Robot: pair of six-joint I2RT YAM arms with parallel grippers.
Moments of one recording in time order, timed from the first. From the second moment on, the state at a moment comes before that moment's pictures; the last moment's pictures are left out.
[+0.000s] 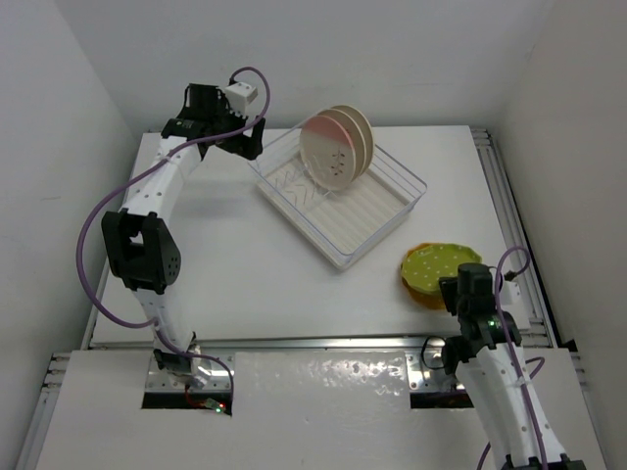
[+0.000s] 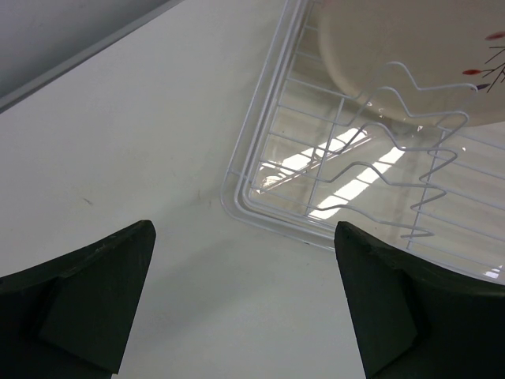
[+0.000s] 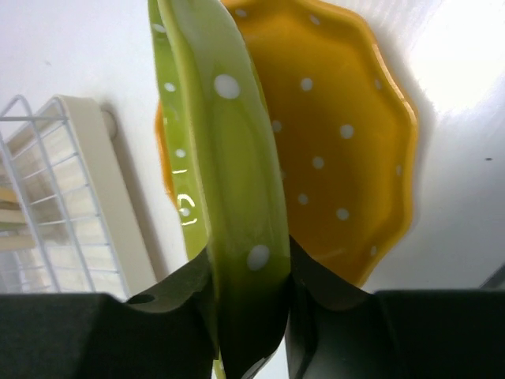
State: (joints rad) left arm -0.13 1.87 1.82 -0.62 0.29 0.24; right arm 0.07 0.42 0.28 -0.67 0.33 1.30
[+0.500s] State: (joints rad) left arm -0.13 1.87 1.82 -0.62 0.28 0.24; right arm 0.07 0.53 0.27 -0.76 0.42 1.32
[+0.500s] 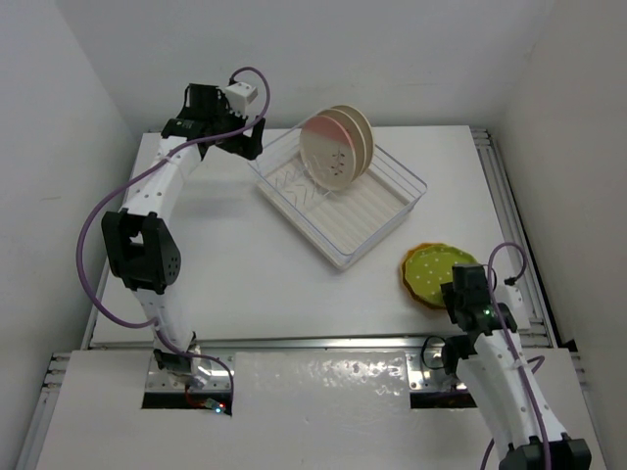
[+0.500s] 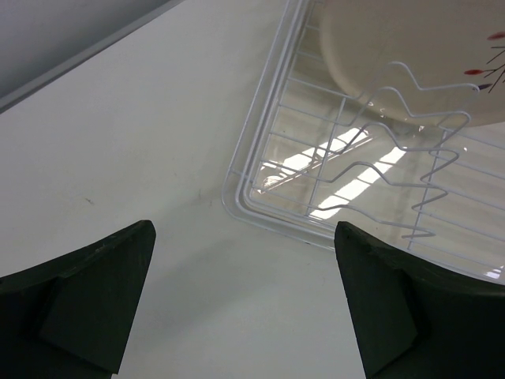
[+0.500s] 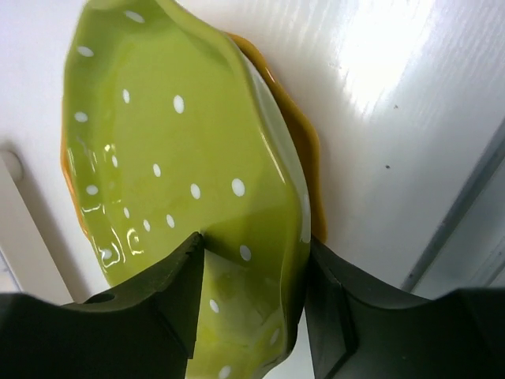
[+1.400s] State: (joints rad) left arm -0.13 1.87 1.82 -0.61 0.27 0.24; right arm 0.07 0.76 0.47 -0.87 0.42 1.11
